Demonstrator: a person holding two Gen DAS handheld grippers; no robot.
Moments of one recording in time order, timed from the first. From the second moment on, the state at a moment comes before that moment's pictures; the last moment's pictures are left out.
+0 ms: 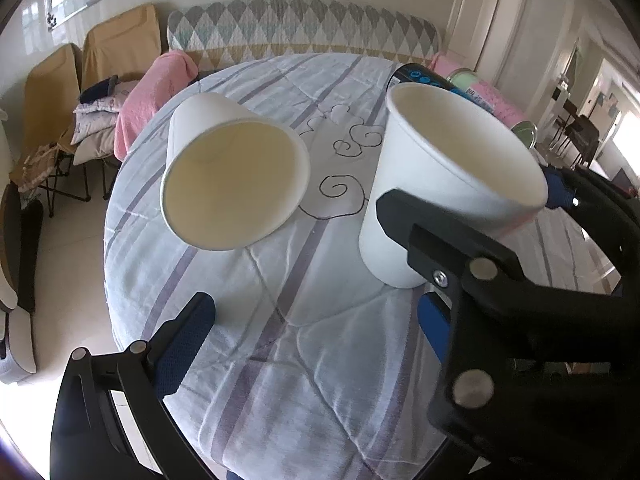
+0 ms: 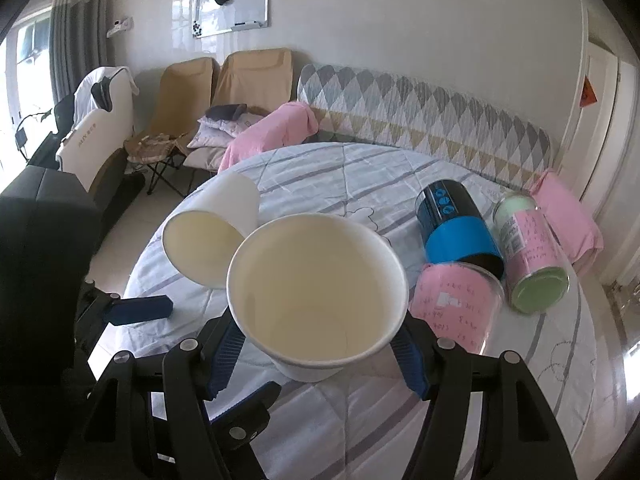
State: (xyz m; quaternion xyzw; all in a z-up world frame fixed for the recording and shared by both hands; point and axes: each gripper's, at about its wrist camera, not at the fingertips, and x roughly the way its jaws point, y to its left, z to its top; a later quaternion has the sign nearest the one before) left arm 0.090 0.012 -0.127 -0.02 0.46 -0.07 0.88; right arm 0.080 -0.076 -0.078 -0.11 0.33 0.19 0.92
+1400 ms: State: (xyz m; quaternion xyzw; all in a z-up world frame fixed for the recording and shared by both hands) left arm 0.042 -0.001 -0.081 0.06 0.41 -0.04 0.91; right arm 0.049 -0.106 -0.042 -0.11 0.34 0.20 0.91
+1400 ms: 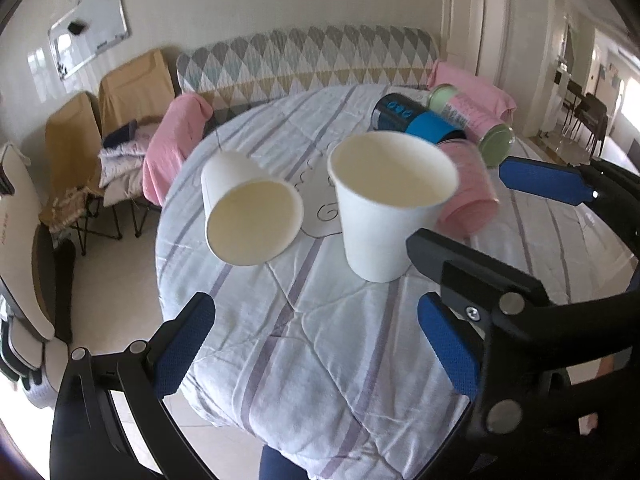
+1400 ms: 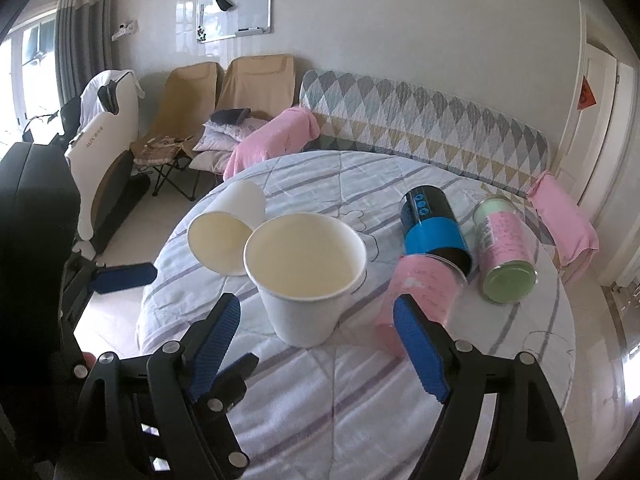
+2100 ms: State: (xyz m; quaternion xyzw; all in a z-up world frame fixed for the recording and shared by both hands) left arm 0.016 -0.038 -0.031 0.05 0.32 -0.01 0.95; right arm 0.021 -0.190 -0.003 -0.04 0.28 0.12 0.95
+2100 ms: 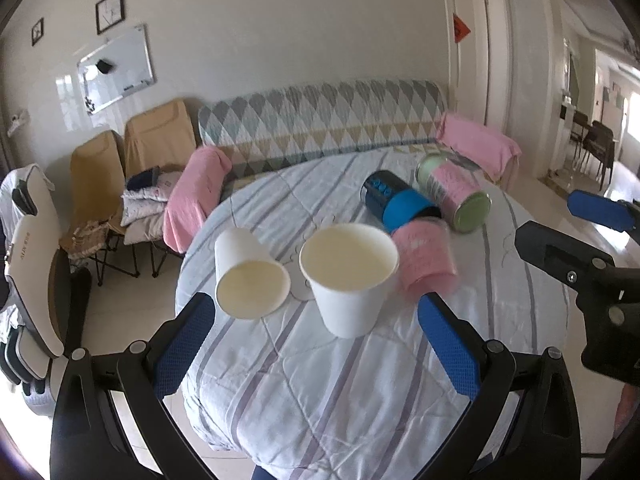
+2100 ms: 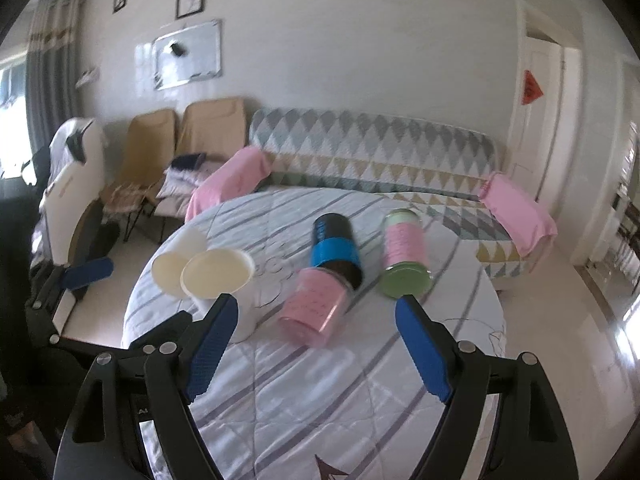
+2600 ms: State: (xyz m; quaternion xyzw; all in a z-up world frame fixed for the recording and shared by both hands) left arm 0.003 -0.060 -0.013 0.05 0.27 0.03 0.96; right arm 0.019 -0.224 0.012 0.01 0.25 0.11 0.96
